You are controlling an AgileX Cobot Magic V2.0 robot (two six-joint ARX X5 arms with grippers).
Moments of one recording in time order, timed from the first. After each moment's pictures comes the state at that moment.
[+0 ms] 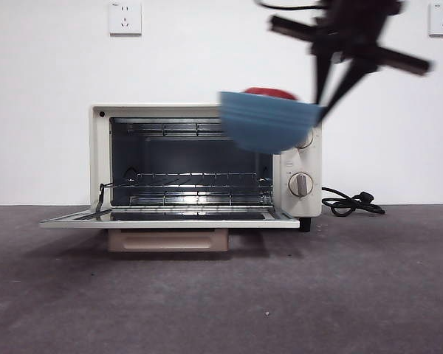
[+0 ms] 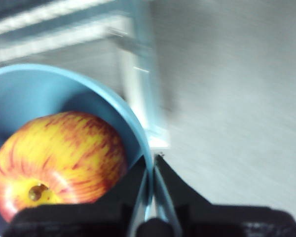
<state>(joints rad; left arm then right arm) -0.53 0.82 1.24 -1.22 0.21 0.05 0.47 1.69 1.56 -1.00 -0.12 0.63</state>
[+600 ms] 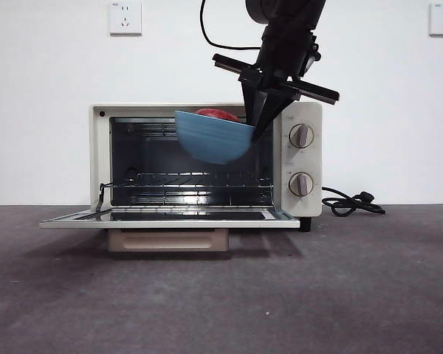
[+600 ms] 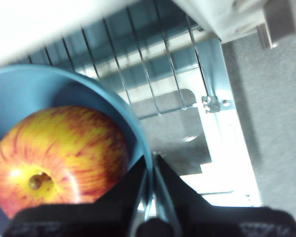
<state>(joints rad) -0.53 0.82 1.24 -1.22 0.21 0.05 0.50 2.09 2.06 -1.11 -0.14 0.86</state>
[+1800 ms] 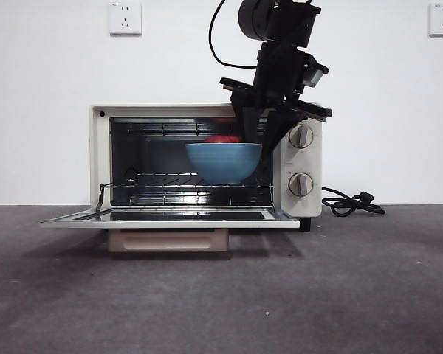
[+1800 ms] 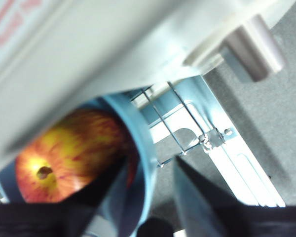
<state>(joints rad) -0.53 0.80 1.24 -1.27 0.21 0.08 0.50 2.14 2.06 -1.02 0.00 1.12</state>
